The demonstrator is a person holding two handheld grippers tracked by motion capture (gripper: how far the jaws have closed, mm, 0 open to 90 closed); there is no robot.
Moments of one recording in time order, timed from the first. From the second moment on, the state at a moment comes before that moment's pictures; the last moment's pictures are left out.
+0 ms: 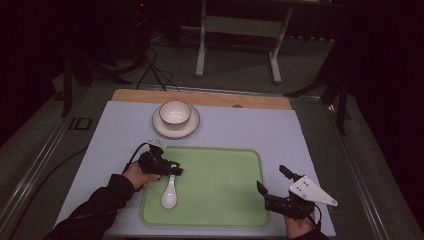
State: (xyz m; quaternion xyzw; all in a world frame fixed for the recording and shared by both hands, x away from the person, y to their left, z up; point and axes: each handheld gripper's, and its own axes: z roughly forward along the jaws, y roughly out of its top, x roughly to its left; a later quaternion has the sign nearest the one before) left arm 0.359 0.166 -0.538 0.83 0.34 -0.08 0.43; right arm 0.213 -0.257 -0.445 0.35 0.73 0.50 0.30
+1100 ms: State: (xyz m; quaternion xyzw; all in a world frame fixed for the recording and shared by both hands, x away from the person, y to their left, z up) left arm 0.351 0.173 -0.512 0.81 0.34 -0.04 0.47; right arm 0.213 -0.257 -0.445 0.35 0.73 0.50 0.30
